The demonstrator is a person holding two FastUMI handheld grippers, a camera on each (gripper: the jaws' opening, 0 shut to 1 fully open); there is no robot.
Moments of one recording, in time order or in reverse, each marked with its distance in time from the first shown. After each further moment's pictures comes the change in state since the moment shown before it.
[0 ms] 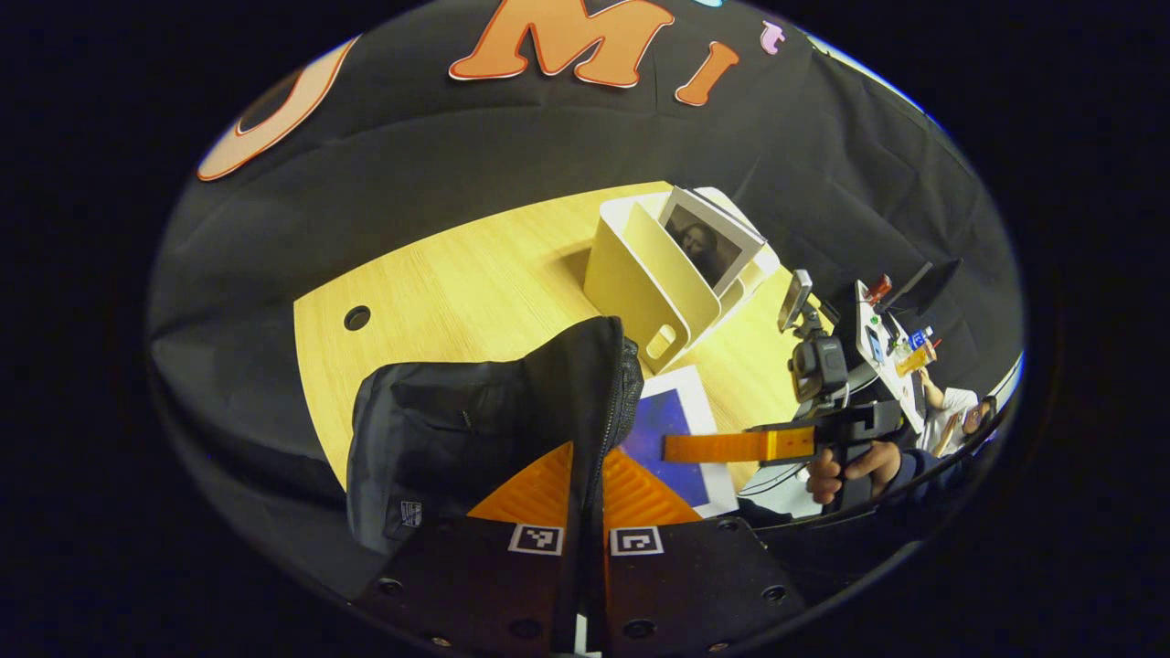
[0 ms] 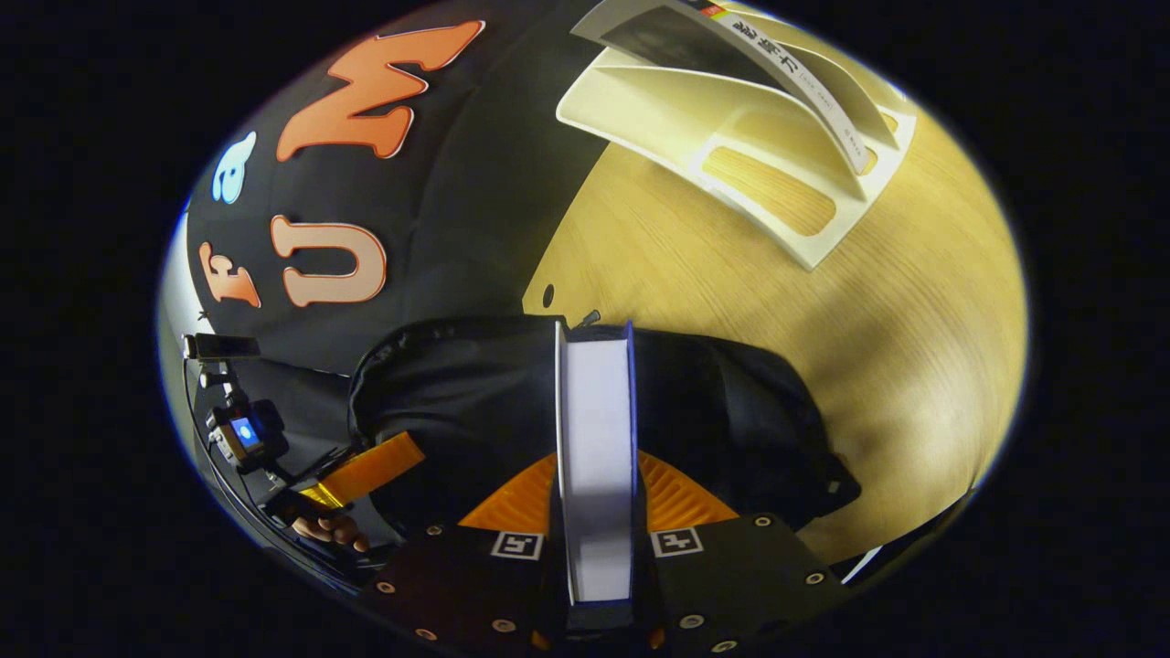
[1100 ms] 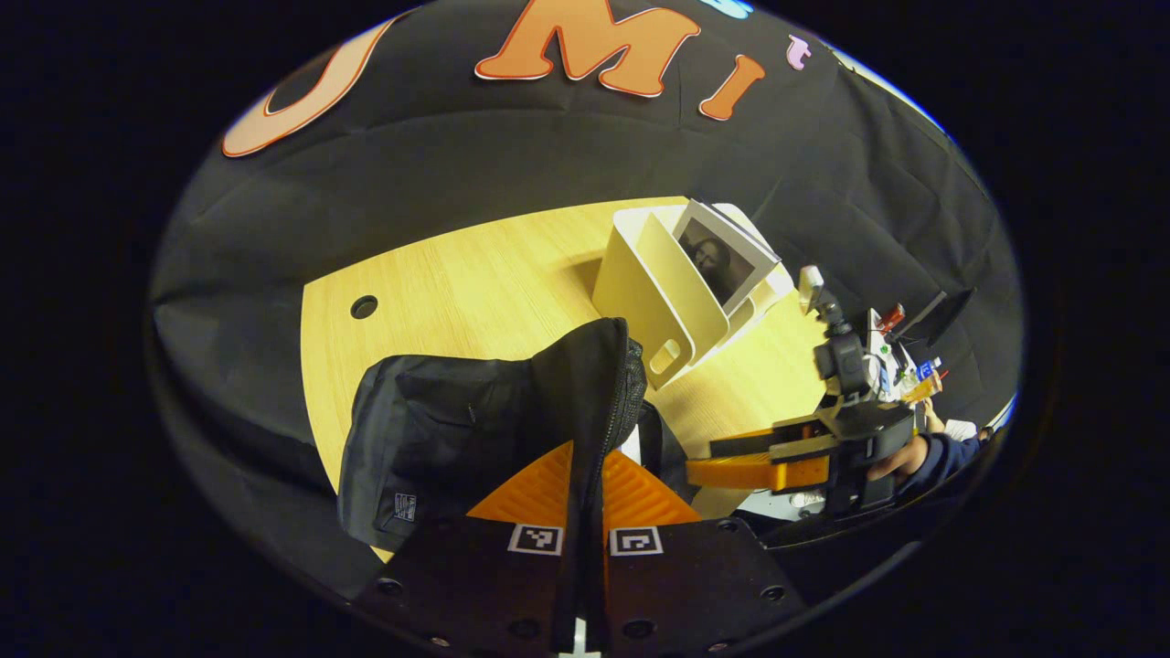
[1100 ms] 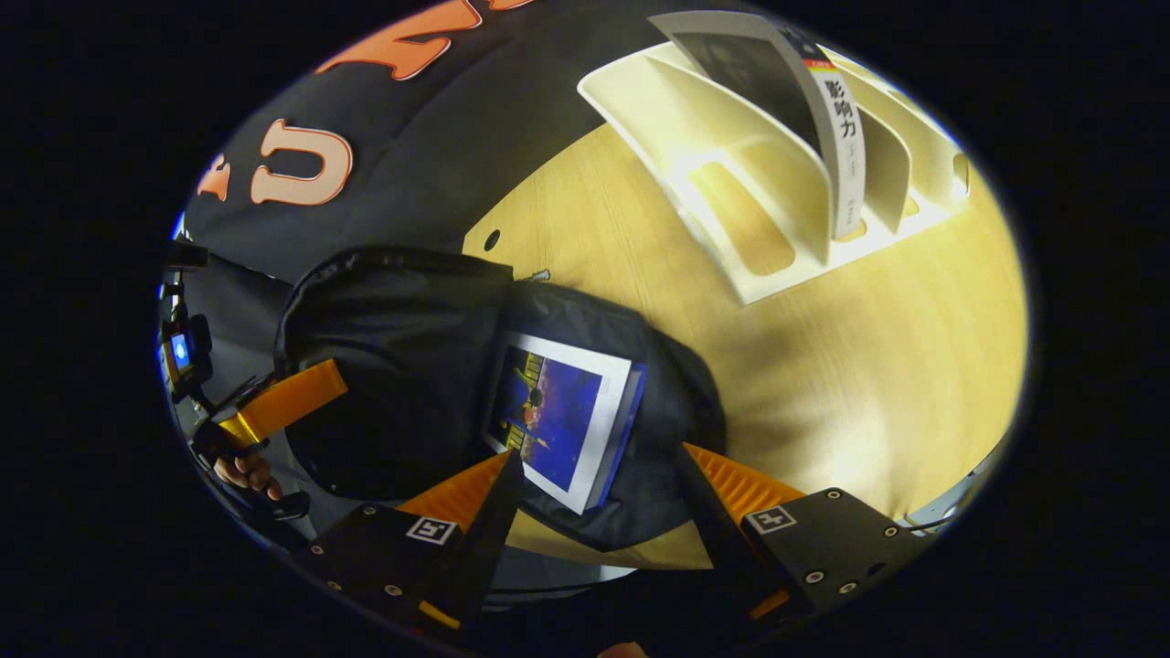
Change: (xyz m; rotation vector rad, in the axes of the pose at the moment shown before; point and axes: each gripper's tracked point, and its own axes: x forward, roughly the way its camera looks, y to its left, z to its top) left arm 0.013 -0.009 0.003 -0.072 -0.040 0.042; right arm -0.064 -0.054 0.025 -0.332 0.147 -0.314
